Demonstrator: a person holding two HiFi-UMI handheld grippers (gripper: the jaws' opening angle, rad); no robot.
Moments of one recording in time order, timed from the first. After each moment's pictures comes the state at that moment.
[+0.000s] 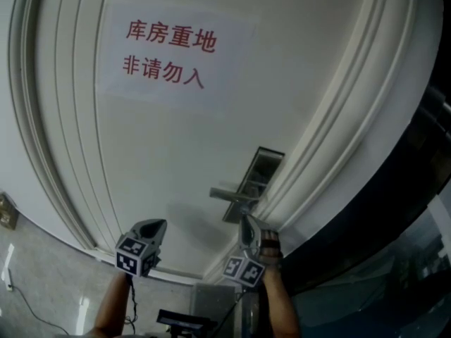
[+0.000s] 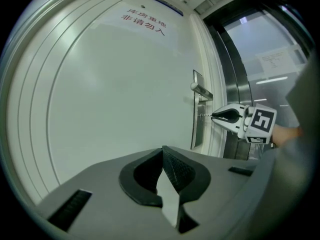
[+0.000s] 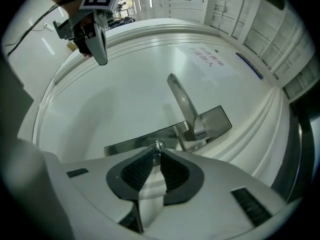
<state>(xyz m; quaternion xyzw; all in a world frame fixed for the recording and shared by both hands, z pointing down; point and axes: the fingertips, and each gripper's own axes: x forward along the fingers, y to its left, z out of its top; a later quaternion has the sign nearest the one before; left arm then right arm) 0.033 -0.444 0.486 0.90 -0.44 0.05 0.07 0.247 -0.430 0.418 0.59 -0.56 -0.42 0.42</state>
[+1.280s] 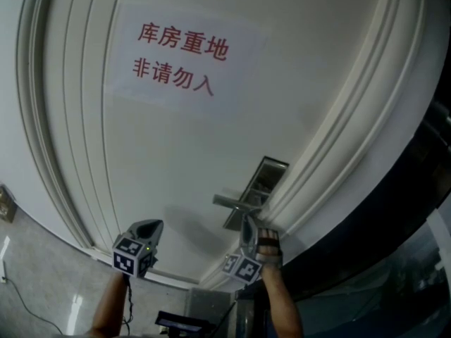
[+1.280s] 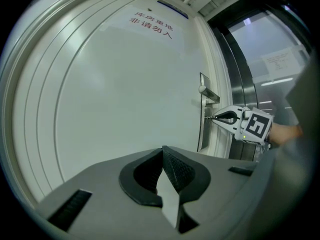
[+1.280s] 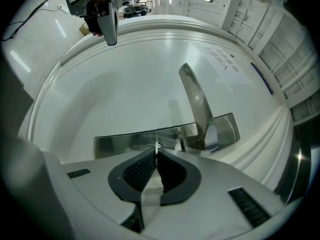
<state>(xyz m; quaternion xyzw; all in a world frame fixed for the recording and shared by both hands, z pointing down) 0.017 -0.454 0.485 0.88 -0.46 0.03 0.08 0.252 -0.460 0.419 0.55 -0.50 -0.46 0.48</state>
